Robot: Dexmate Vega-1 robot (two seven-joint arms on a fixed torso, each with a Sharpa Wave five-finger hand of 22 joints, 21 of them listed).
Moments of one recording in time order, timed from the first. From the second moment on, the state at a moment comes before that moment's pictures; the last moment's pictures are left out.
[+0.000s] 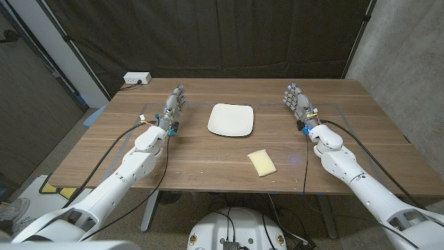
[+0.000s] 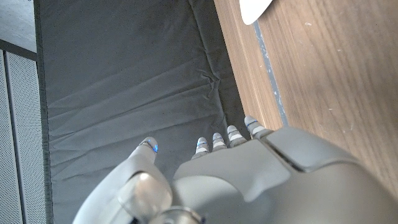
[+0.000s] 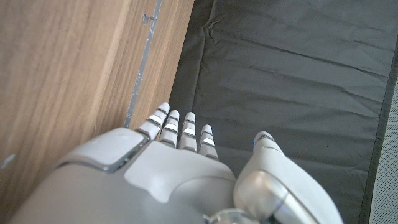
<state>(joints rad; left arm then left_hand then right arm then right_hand) 0.85 0.51 0.36 -1.31 -0.64 -0.29 -0.02 0.15 0.11 0.38 0.11 0.21 -0.17 -0.13 0.24 0.20 -0.17 -0.05 0.22 0.20 -0.16 0.01 0.20 0.19 -0.17 0.07 0.34 0.20 -0.87 -0.44 -0.28 -1.32 0.57 0.25 0.07 0.30 0.14 0.25 -0.01 0.18 0.05 -0.01 0.19 0.18 0.08 0.09 0.21 0.18 0.06 0.12 0.19 0.17 0.06 0.10 0.22 0.20</state>
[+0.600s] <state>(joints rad) 0.82 0.56 0.40 -1.32 -0.47 -0.32 0.00 0.19 0.12 0.40 0.10 0.21 -0.15 -0.14 0.25 0.20 -0.13 -0.06 0.23 0.20 -0.12 0.01 0.21 0.19 -0.16 0.08 0.34 0.20 -0.92 -0.16 0.05 -1.37 0.25 0.14 0.26 0.31 0.14 0.26 -0.02 0.18 0.06 -0.01 0.20 0.18 0.08 0.10 0.21 0.18 0.05 0.12 0.18 0.17 0.06 0.10 0.22 0.20</state>
